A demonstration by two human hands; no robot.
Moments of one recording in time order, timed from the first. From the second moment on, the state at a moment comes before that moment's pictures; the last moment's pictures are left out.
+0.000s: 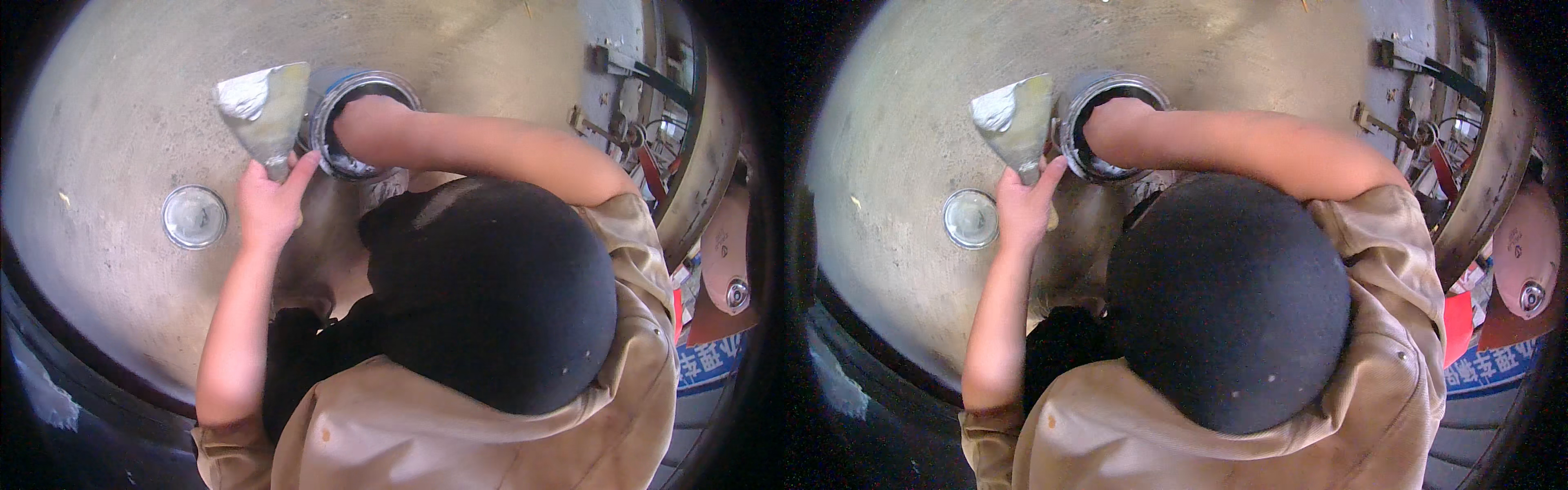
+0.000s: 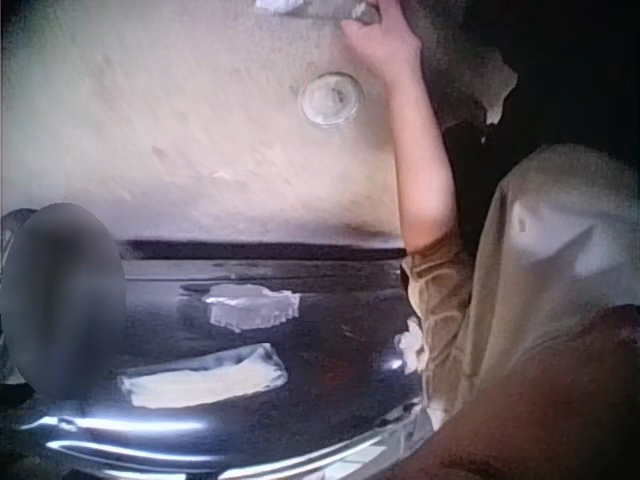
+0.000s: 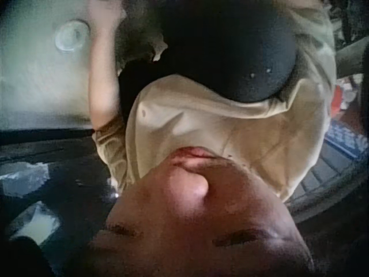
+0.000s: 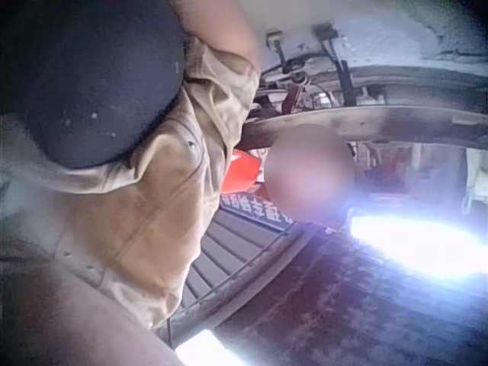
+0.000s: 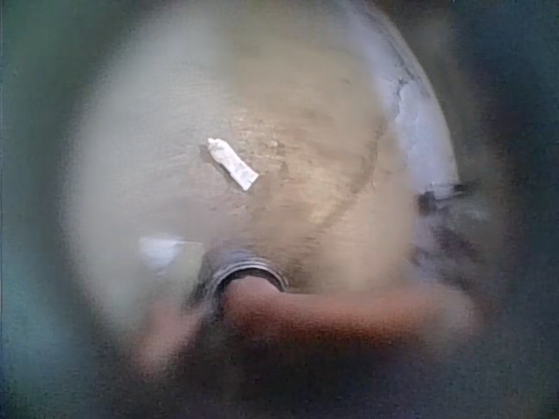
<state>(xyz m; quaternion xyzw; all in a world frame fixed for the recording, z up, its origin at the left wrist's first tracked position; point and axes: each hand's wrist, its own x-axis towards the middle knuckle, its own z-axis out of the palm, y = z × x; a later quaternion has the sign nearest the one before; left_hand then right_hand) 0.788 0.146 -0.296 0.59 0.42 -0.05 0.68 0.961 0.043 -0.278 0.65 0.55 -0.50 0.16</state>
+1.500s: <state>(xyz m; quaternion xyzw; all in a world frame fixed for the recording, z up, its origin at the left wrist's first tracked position) 0.790 0.146 -0.319 0.59 0.38 -0.07 0.71 0.930 0.036 -0.302 0.70 -0.22 -0.55 -0.40</state>
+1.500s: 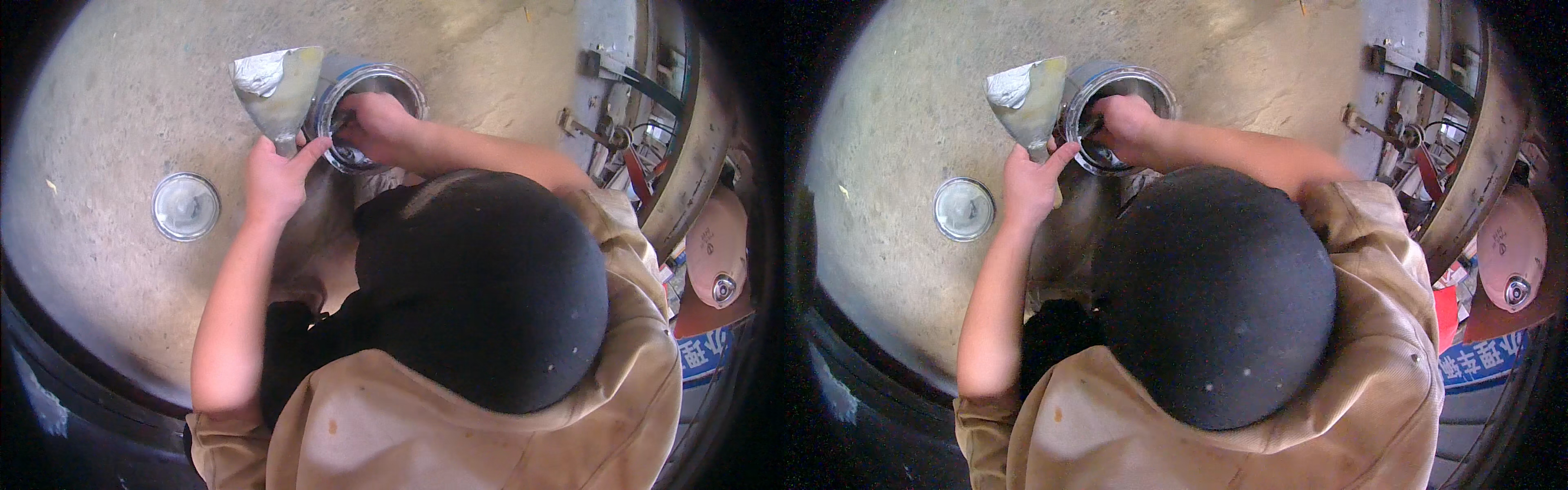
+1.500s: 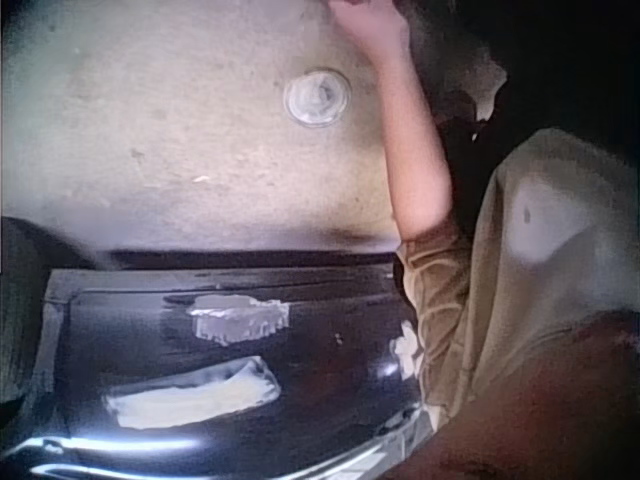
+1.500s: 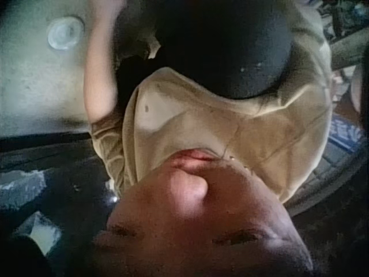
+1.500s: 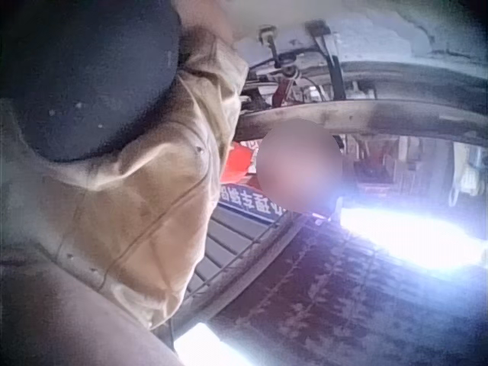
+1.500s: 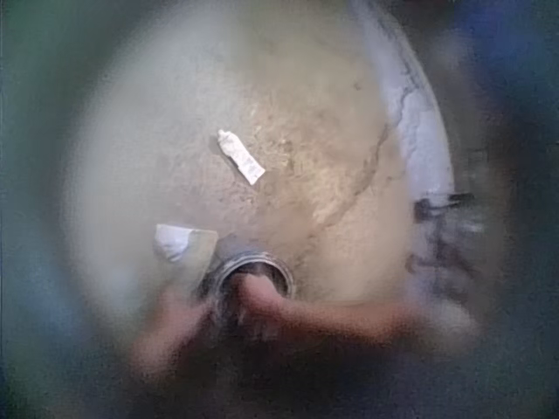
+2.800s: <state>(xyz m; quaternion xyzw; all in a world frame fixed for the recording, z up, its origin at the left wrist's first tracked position) 0.787 0.141 -0.317 0.59 0.39 -0.05 0.71 0.947 -0.022 -0.253 0.78 0.02 -0.50 -0.38</state>
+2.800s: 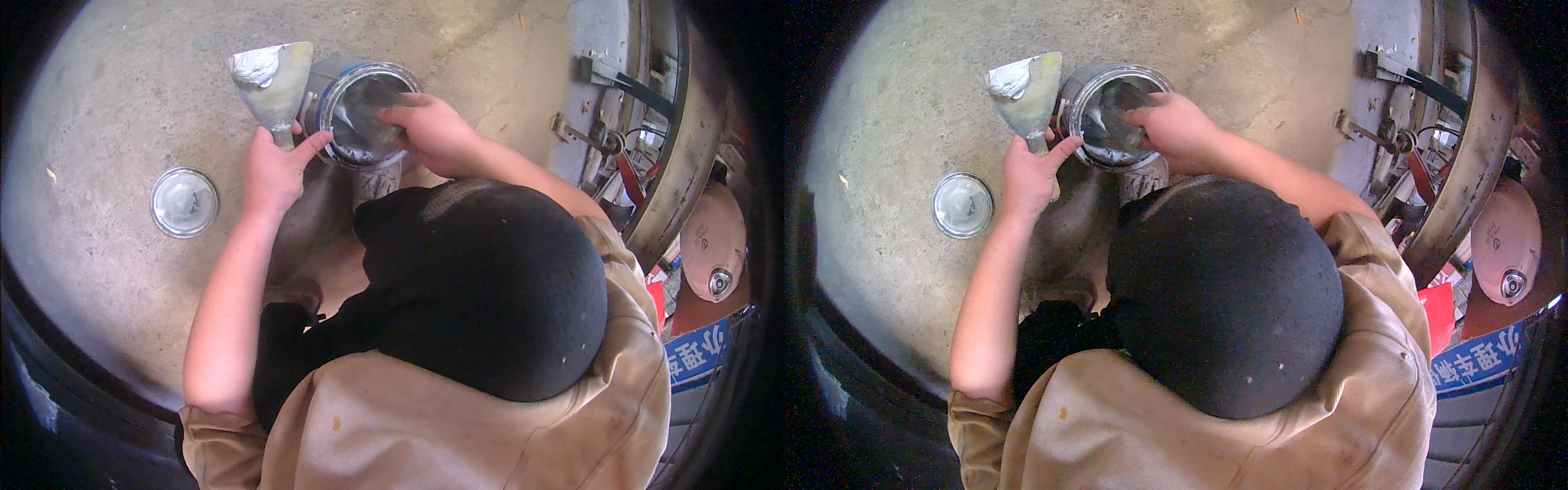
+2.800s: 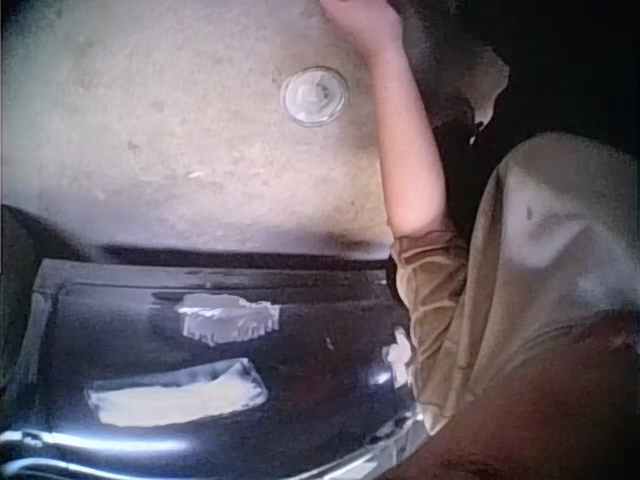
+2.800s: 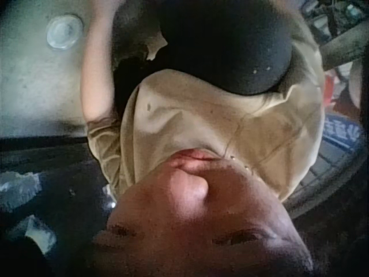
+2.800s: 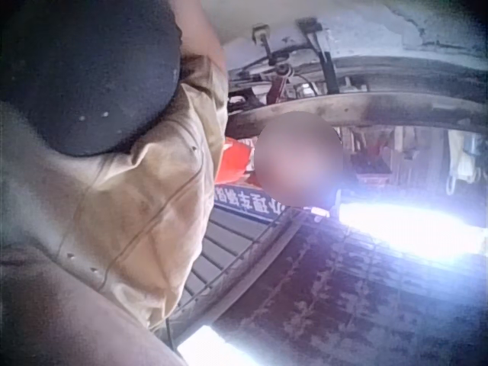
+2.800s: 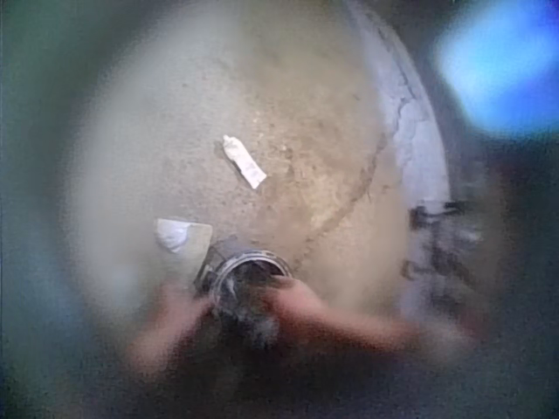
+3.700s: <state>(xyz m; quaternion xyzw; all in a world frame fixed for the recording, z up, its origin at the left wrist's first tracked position) 0.777 0.181 -0.297 0.71 0.35 0.00 0.61 1.004 -0.028 -0.127 0.77 0.52 -0.37 -0.06</state>
